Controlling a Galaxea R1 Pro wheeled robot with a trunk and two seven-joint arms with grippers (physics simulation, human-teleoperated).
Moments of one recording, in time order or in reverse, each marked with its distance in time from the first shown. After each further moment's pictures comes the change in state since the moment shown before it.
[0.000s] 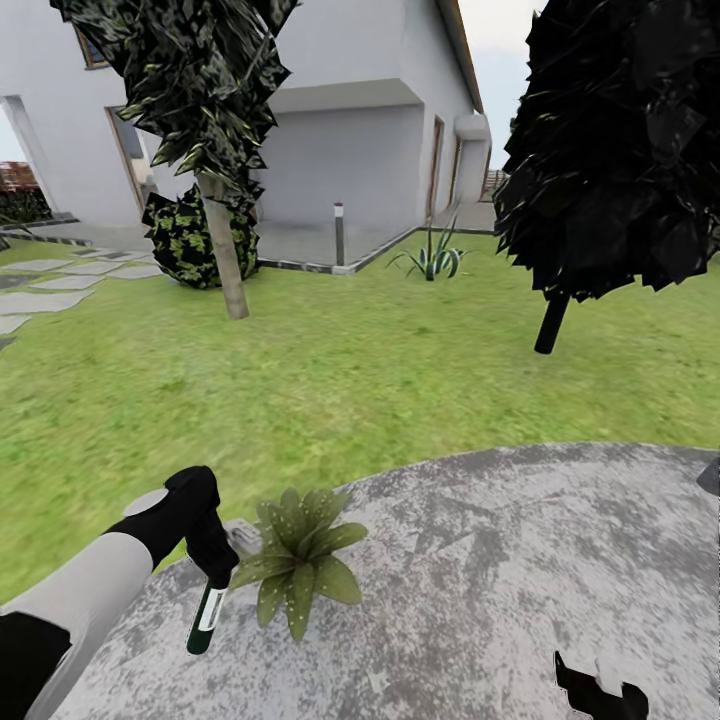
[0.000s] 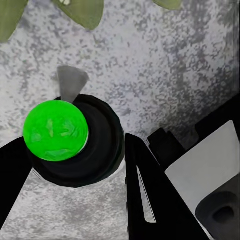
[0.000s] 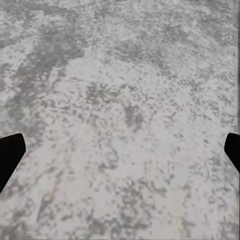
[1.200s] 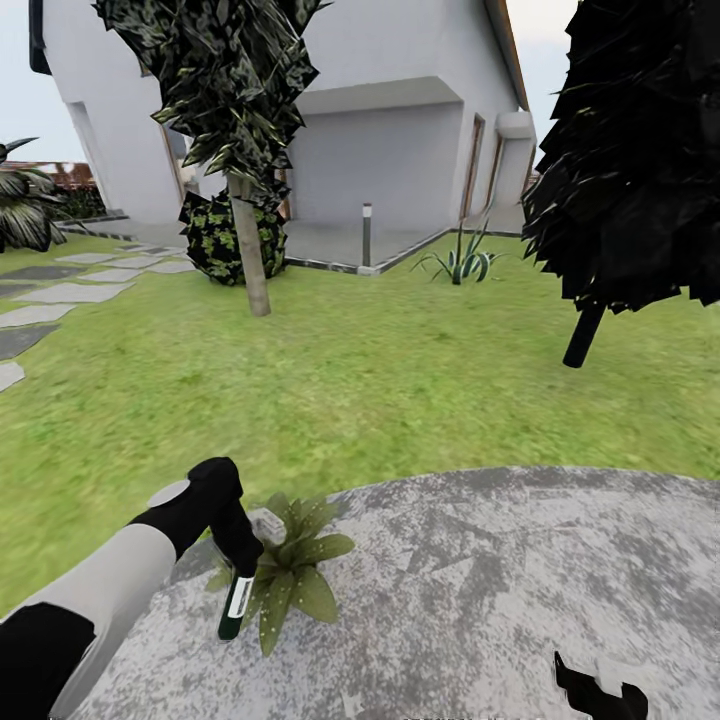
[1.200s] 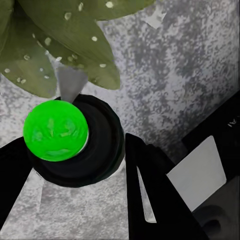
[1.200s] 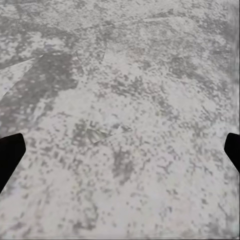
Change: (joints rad) left arm -0.023 -0.071 0.003 -0.015 -0.001 0.003 -0.014; right arm 0.000 0.000 0.000 0.002 0.000 0.000 0.001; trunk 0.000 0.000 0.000
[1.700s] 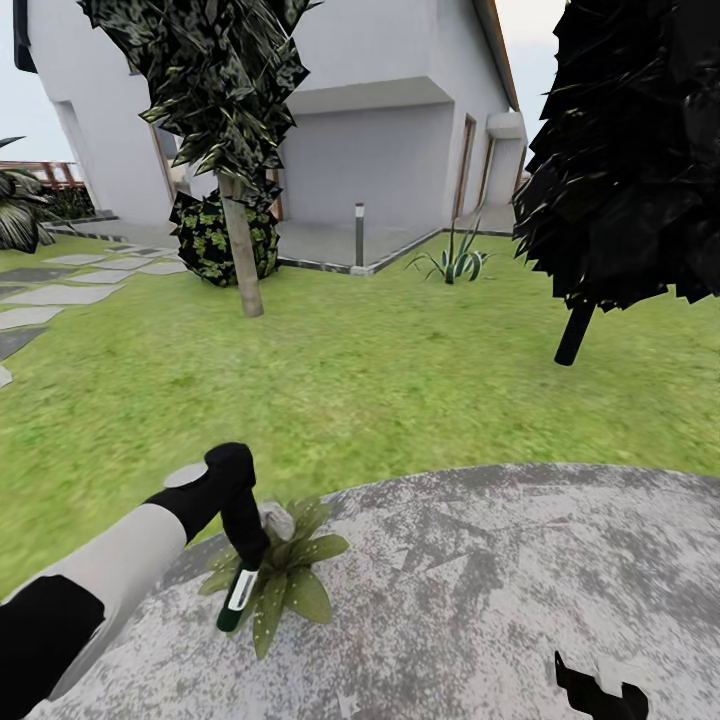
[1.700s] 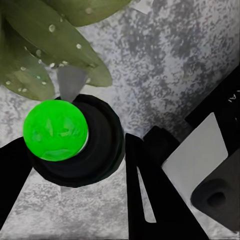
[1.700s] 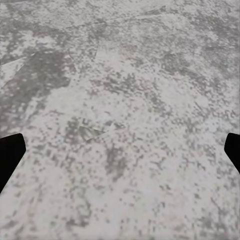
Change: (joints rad) left arm -0.073 -0.010 -0.178 0.013 0.000 -0.012 -0.118; right arm 0.000 0.000 0.000 -0.001 0.000 0.000 -0.001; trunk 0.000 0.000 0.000
